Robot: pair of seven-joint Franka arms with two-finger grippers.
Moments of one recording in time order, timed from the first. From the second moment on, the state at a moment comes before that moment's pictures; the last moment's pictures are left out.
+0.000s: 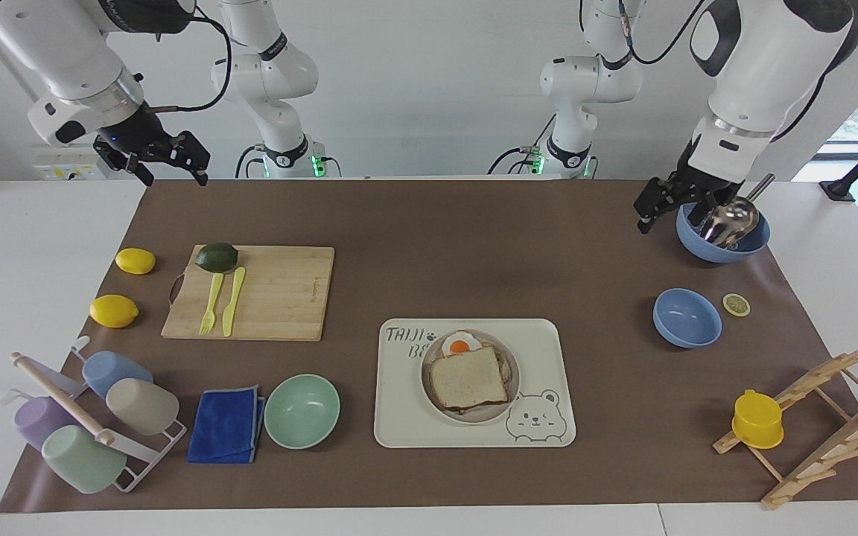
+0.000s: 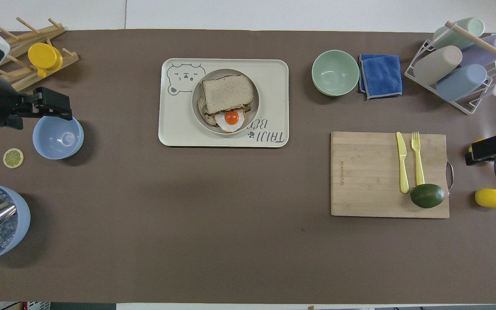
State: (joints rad) left arm -0.14 0.00 -0.02 -1.54 -0.02 1.54 -0.23; right arm 0.13 -0.07 -0.21 -1.64 0.04 1.42 0.00
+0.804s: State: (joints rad) left arm -0.13 -0.06 -0.02 -1.59 -0.03 1.46 -0.17; right arm 0.13 -0.07 -0.21 -1.64 0.04 1.42 0.00
